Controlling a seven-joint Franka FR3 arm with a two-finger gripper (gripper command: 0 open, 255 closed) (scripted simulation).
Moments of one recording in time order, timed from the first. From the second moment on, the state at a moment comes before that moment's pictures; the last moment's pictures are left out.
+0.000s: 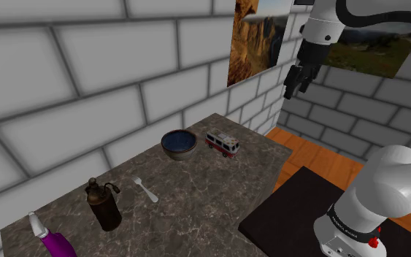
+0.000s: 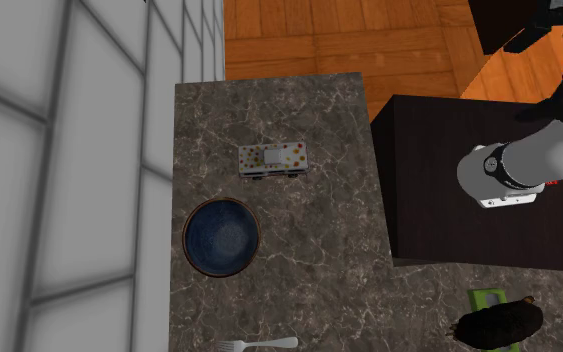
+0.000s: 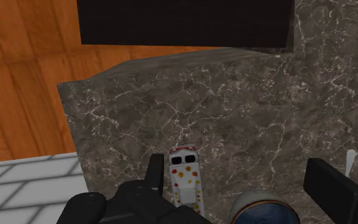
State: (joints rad) arm 0.02 -0.83 0.01 -2.33 0.02 1.57 0.04
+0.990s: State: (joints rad) arm -0.12 -0.56 0.32 -2.47 0.07 1.96 0.65
